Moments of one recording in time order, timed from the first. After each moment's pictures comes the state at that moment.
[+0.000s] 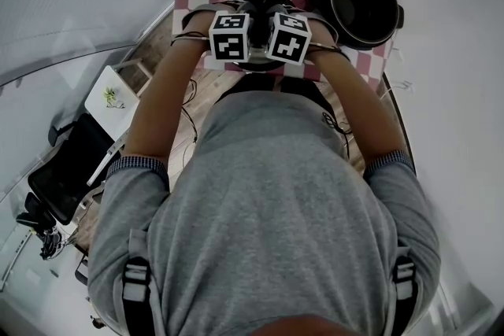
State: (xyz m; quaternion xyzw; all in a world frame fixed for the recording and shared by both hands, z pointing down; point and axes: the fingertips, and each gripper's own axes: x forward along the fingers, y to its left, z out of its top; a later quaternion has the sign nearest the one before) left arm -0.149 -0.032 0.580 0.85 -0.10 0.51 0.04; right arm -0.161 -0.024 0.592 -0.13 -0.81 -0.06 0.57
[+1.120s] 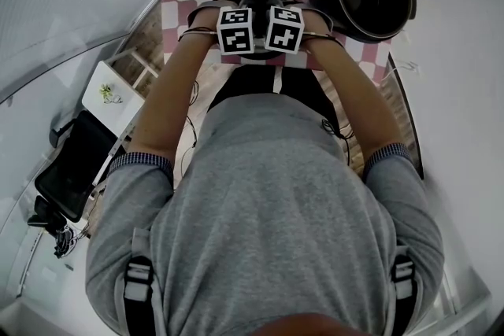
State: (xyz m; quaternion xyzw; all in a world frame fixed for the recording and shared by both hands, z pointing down) left arm -0.140 -0.040 0.677 0.85 -0.09 0.52 0.09; right arm -0.150 -0.031 0.689 -0.15 -0.79 -0.04 0.60
